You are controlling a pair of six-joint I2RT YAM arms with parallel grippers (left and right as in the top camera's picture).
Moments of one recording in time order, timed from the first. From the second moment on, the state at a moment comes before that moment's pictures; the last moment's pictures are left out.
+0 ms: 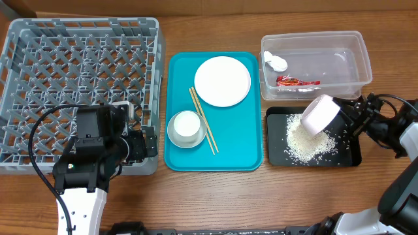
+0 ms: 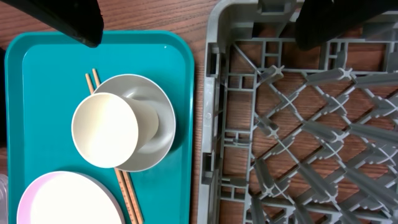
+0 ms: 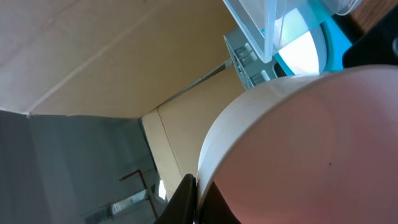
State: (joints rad) left arm 0.04 1.00 0.96 -1.00 0.16 -0.10; right arm -0.59 1.71 0.95 -0.67 -1.55 0.65
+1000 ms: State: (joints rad) left arm 0.04 1.00 0.96 -1.00 0.16 -0.10; right arm 0.04 1.56 1.26 -0.87 -0.79 0.32
